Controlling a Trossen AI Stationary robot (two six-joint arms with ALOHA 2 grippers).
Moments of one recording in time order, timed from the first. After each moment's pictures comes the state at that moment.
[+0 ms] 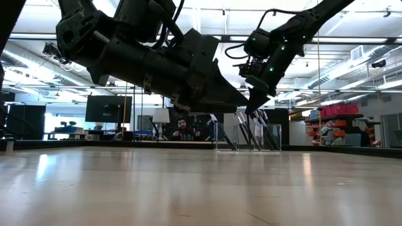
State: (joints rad) left arm -0.25 1.98 0.84 0.87 -0.45 -0.30; right arm -0.52 1.56 1.04 -0.41 0.05 -0.12
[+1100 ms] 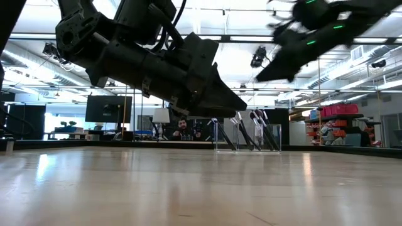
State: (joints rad) left arm -0.25 1.99 0.84 0.85 -0.45 -0.34; right arm -0.31 1.07 0.60 -0.01 -0.02 0.05
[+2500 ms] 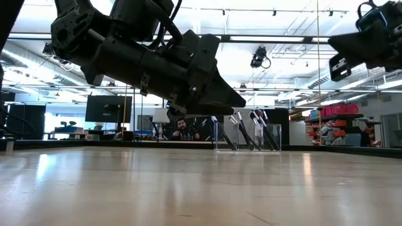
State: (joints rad) left arm -0.27 1.99 0.84 0.86 -0.52 -0.38; right arm -0.03 0.00 0.02 0.07 -0.22 0.17
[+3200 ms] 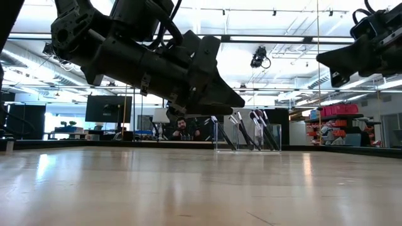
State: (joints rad) left arm -0.27 1.99 0.84 0.86 -0.54 -0.38; right arm -0.03 0.01 0.02 0.01 -0.03 0.09
